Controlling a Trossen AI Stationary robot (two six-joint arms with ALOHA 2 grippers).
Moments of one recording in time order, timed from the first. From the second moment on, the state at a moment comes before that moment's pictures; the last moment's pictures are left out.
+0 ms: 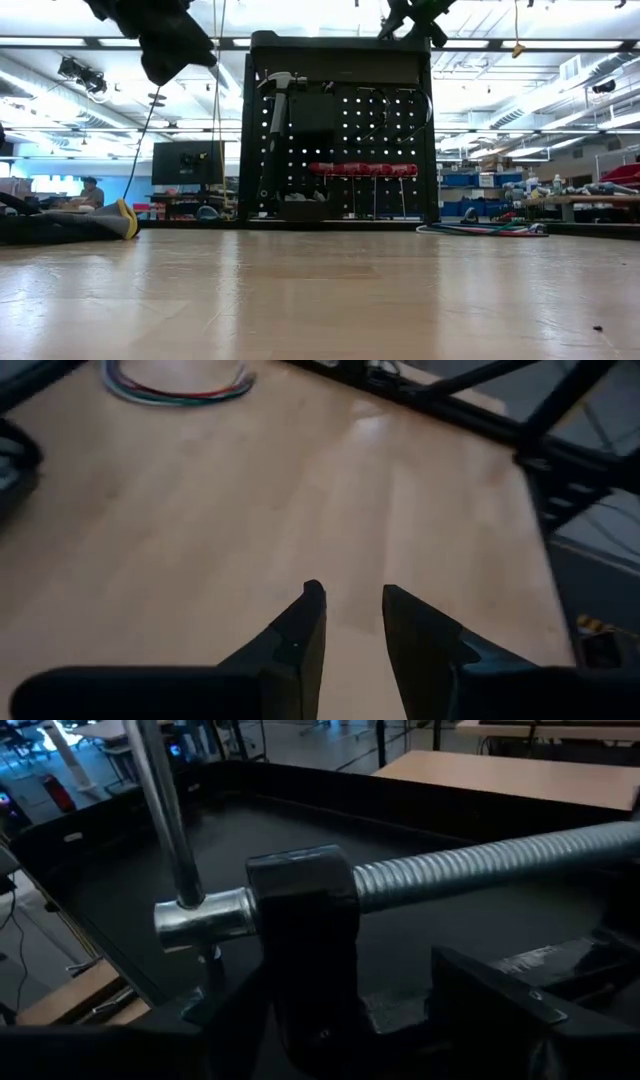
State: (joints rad) left arm -0.15 0.90 0.73 -0.35 -0.16 -0.43; right arm -0.87 1.63 2.00 -0.68 -0.10 0.16
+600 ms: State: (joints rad) left arm -0.15 0.90 0.73 -0.34 -0.09 -0.43; right arm -0.85 1.65 2.00 -0.64 -0.03 -0.03
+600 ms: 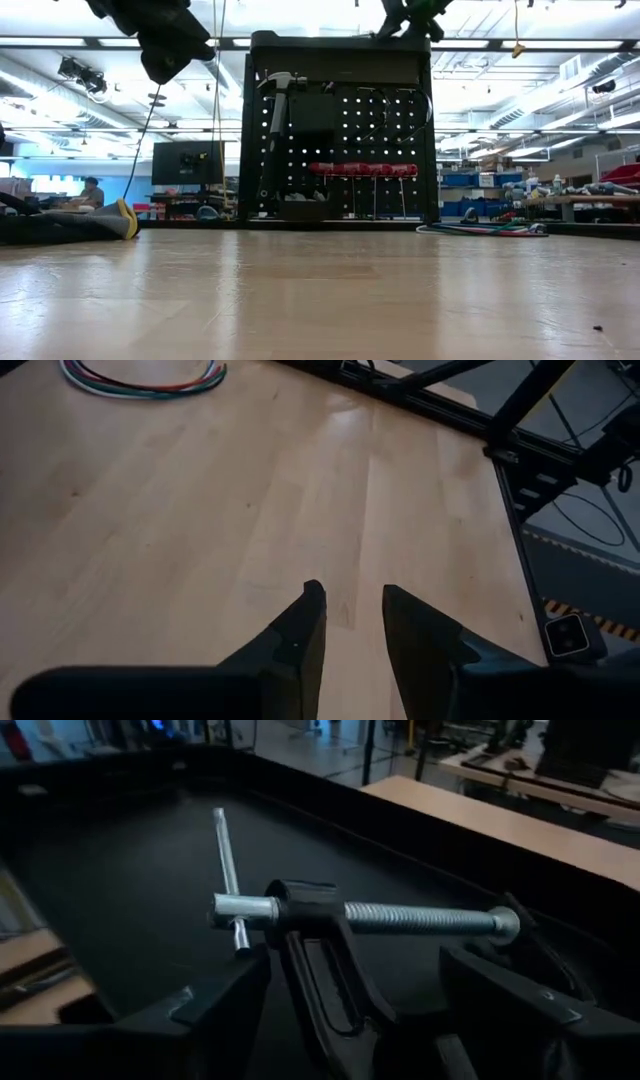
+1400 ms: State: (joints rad) left arm -0.15 0.90 0.73 -0.95 0.22 -0.57; right arm -0.79 1.65 2.00 -0.64 -0.18 0.05
